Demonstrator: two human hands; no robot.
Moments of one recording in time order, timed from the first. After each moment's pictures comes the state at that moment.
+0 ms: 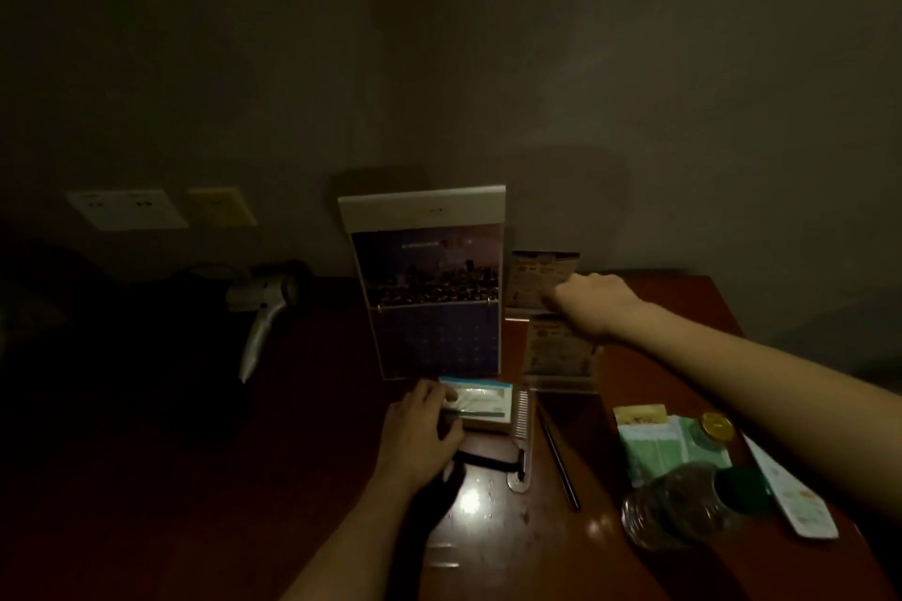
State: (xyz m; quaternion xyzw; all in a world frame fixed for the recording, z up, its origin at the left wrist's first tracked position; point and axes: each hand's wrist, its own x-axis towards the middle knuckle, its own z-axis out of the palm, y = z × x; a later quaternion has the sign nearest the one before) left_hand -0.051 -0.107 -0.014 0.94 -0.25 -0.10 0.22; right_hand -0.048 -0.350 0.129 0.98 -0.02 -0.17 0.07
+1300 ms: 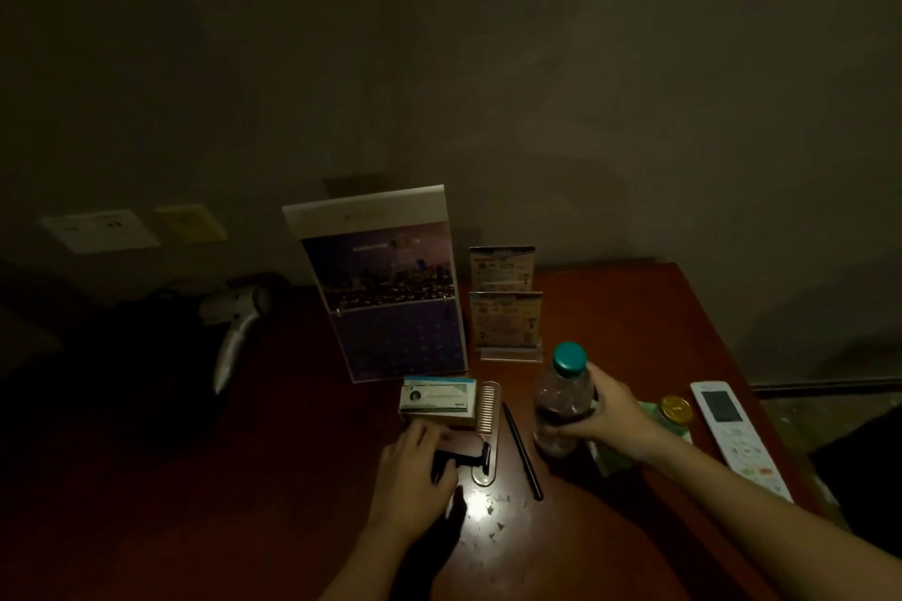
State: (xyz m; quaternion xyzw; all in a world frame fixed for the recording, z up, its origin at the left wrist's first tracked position) left_hand -0.102 -0.135 -0.026 0.93 -0.27 -0.10 0.21; right_hand -0.166 -0.398 0.021 0.79 -0.14 -0.07 -0.59
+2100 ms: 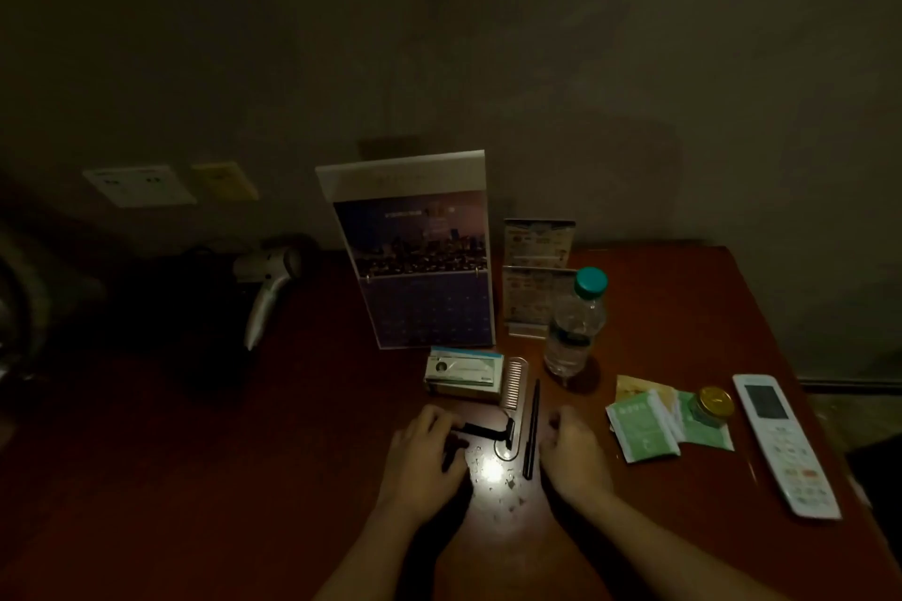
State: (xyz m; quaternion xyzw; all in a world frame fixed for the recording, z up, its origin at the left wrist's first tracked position) left_hand -0.101 -0.120 -0.039 0.94 -0.24 -0.13 0.19; right_hand -0.153 -0.314 -0.074 0.87 -0.32 -0.07 -0.37
